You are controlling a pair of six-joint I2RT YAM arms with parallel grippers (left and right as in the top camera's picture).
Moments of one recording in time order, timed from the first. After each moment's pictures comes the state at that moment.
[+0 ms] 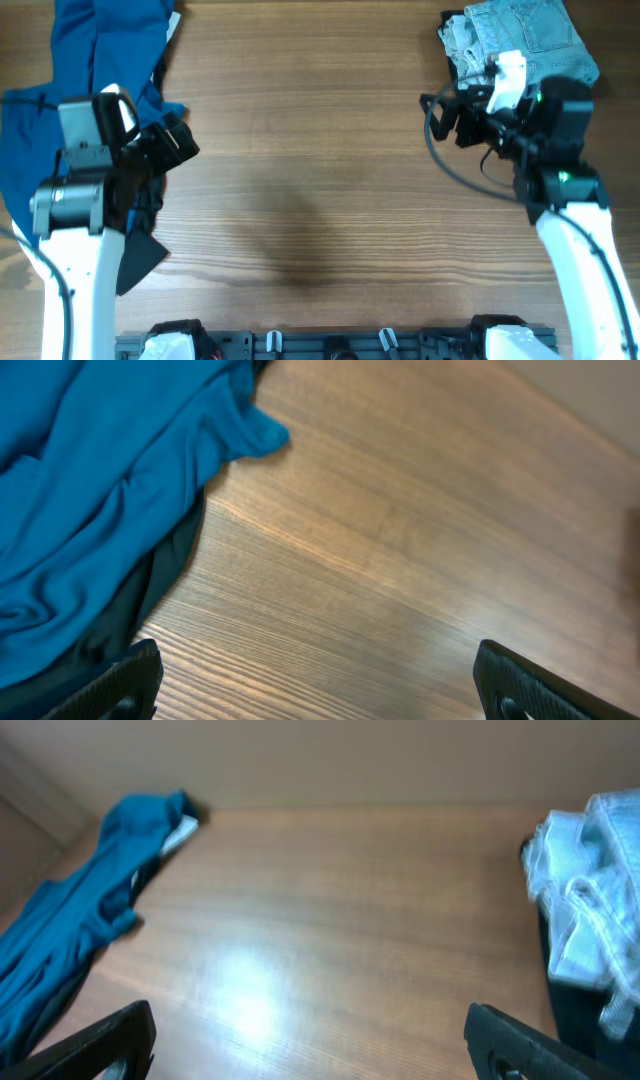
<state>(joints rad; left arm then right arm) 0.08 1.18 1.21 -0.95 0.04 -0.42 -0.03 1.24 1.00 -0.32 -0.51 0.07</state>
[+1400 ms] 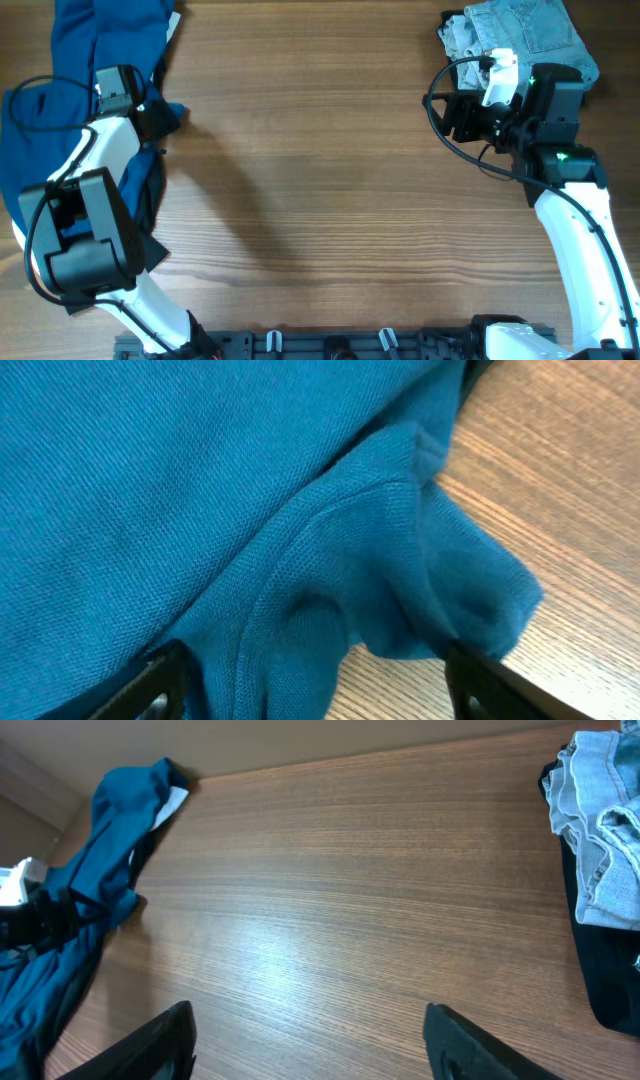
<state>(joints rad) 0.22 1.93 1.22 -0.37 -0.09 -0.35 -0.03 1.32 1.06 -0.41 -0.52 0.11</state>
